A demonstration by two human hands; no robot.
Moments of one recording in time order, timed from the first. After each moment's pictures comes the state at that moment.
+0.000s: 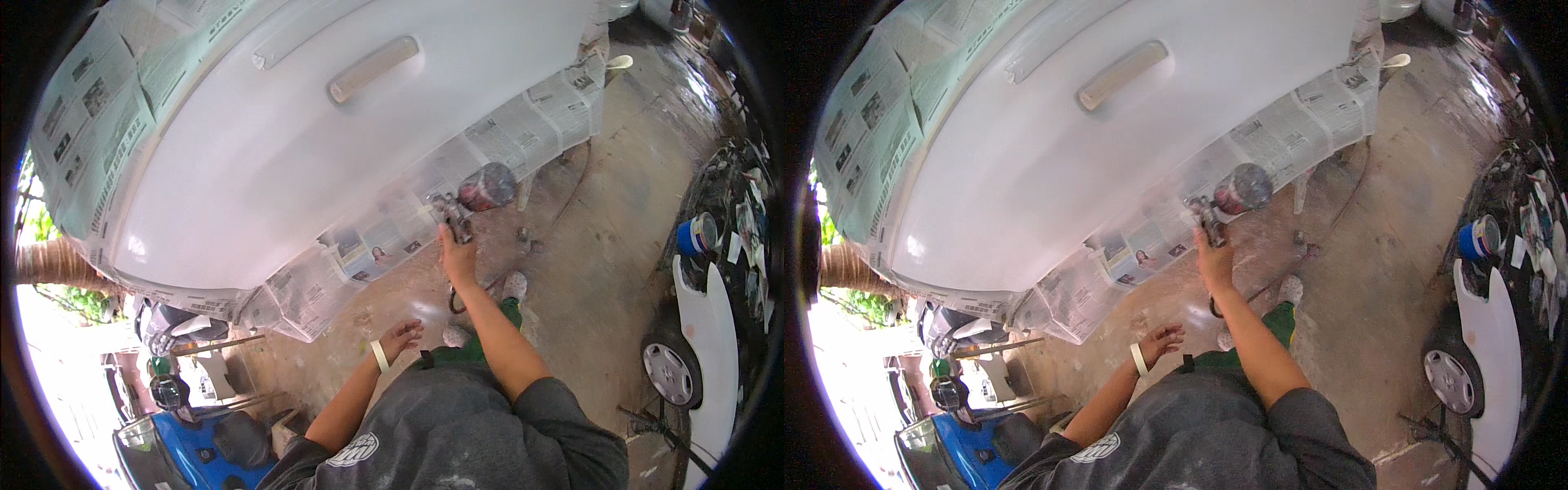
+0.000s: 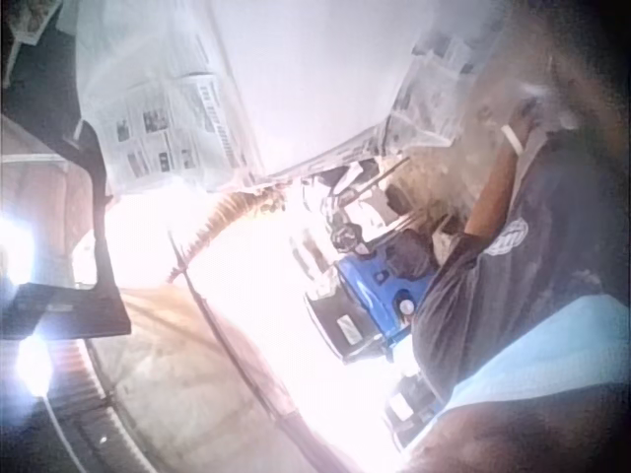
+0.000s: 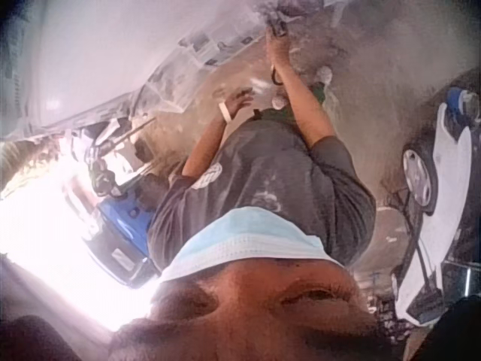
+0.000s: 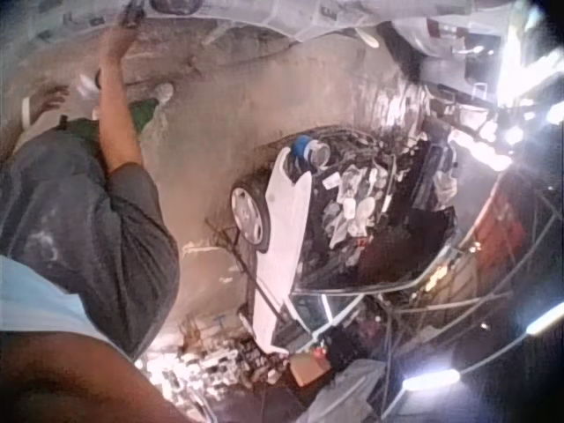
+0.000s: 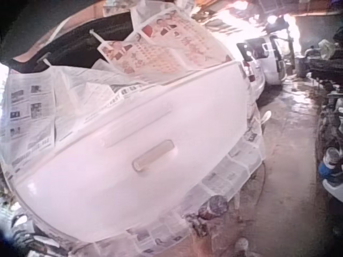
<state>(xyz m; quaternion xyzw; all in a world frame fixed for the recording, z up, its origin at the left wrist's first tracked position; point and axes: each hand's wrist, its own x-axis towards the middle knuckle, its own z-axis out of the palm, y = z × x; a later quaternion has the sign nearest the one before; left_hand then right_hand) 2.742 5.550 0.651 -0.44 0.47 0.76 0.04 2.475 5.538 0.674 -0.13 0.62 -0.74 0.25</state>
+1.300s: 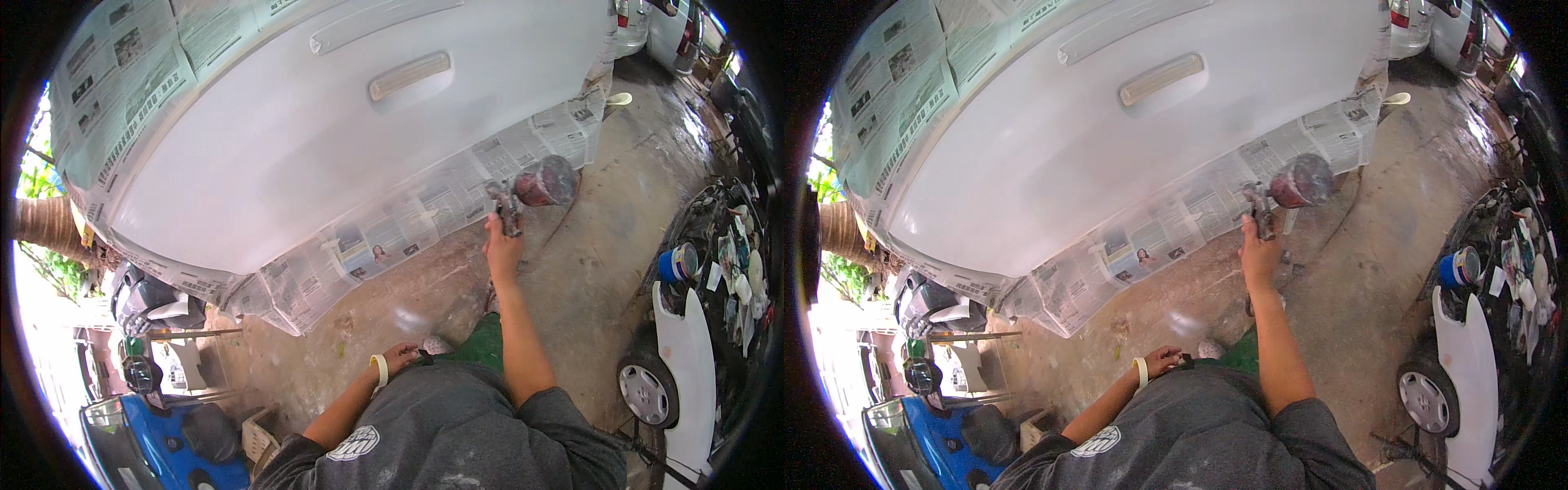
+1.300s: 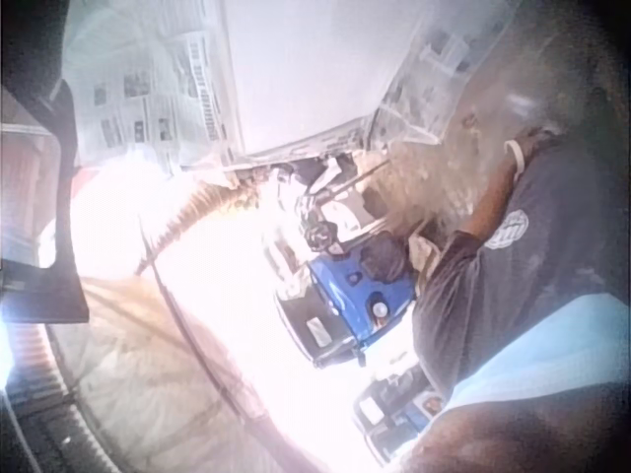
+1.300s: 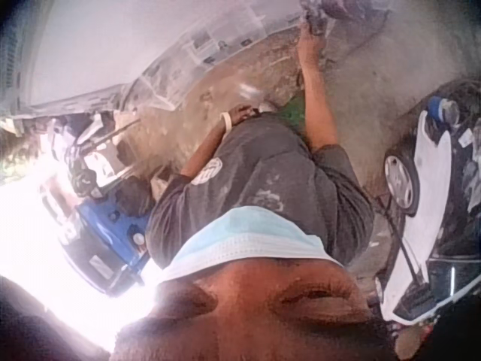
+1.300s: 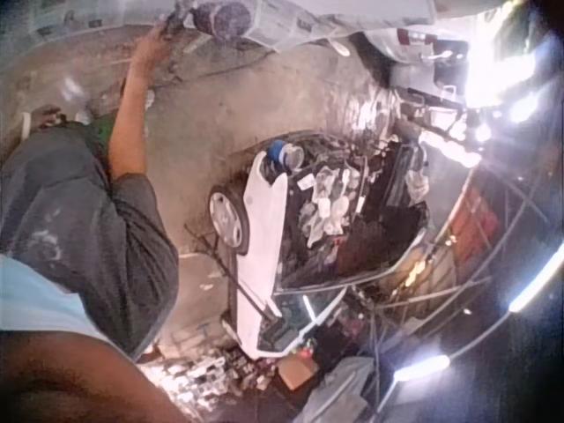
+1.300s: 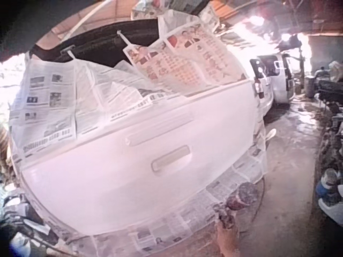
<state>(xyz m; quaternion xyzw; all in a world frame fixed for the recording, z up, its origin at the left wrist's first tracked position) 2.781 5.597 0.604 -0.44 0.51 0.73 0.13 2.425 5.588 0.769 -0.10 0.67 -0.71 0.19</state>
